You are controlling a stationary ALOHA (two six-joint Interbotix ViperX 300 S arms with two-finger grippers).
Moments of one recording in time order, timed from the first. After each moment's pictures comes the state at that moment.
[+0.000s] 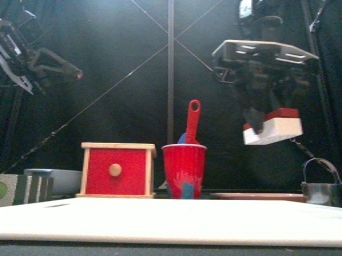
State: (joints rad) left arm 0.03 -0.88 1.34 -0.13 -0.40 0.00; right arm 0.17 -0.04 0.42 -0.21 1.13 1.61
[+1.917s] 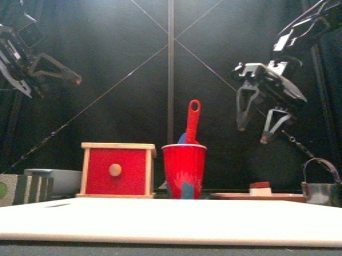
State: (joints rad) left arm 0.06 -0.88 1.36 -0.13 -0.40 0.00; right arm -0.04 -0.41 0.82 -0.53 0.63 1.35
